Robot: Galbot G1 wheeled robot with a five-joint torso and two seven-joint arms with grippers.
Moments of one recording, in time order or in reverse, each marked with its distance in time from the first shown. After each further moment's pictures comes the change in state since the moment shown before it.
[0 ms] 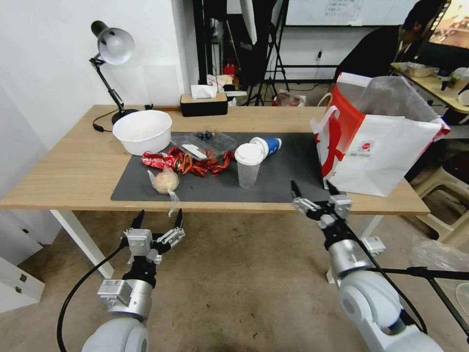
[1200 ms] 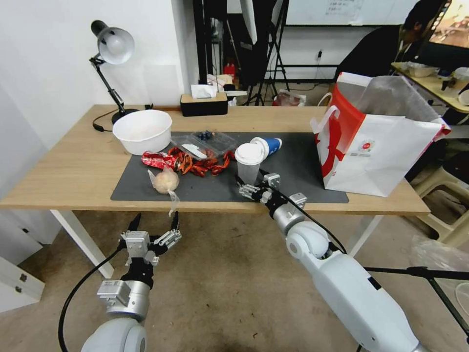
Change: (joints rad) left arm -0.007 0.000 -0.018 0.034 0.003 -0.016 -0.005; right arm 0.458 0.085 -0.346 -0.417 0.067 -0.046 -0.017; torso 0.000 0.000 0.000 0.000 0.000
